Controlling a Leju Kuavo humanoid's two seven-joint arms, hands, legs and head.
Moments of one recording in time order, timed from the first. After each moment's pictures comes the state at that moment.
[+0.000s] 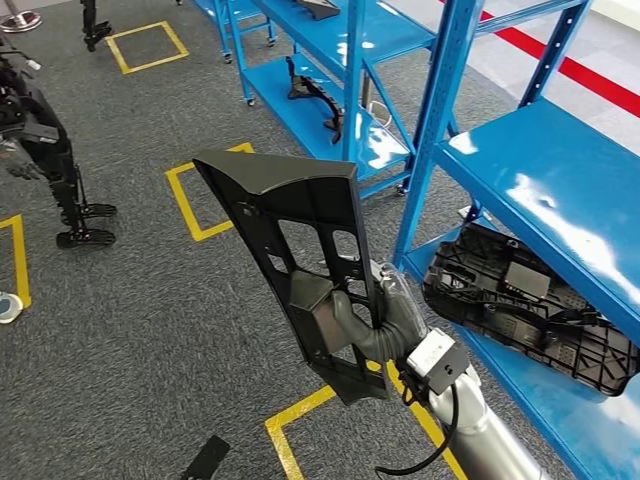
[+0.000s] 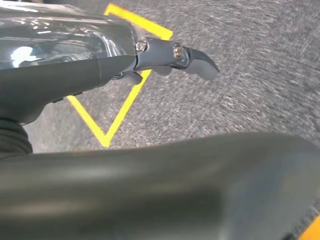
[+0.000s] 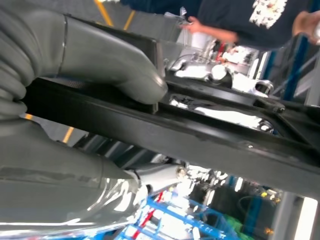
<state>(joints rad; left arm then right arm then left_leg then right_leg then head) -0.19 -0.24 0.69 -0.22 -1.27 0.32 0.05 -0.25 -0.08 0.53 -1.71 0.11 0.05 -0.46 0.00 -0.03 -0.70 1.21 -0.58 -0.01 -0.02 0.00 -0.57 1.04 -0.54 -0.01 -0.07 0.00</state>
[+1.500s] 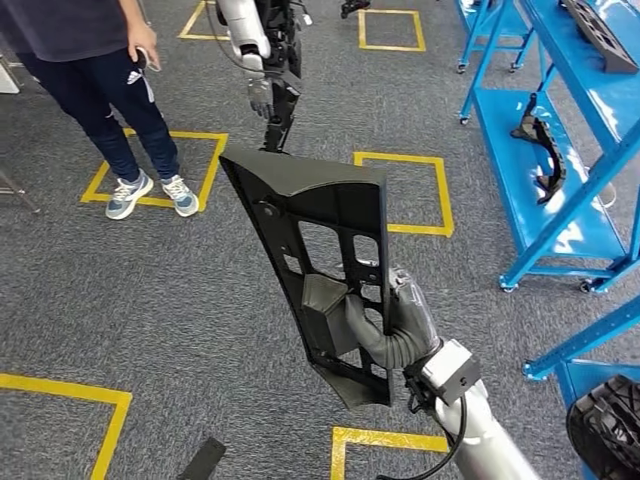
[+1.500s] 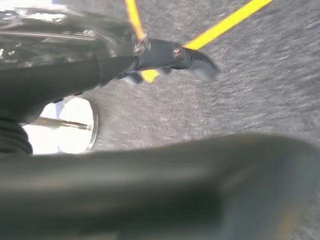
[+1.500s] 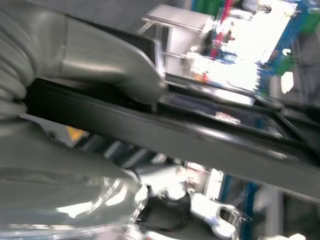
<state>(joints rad) -0.18 -0.24 0.69 -0.22 -1.26 0.33 0.05 -0.19 -0.09 0.48 -1.73 0.11 0.04 -0.49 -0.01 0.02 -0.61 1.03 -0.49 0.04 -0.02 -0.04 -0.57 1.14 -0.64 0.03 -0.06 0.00</state>
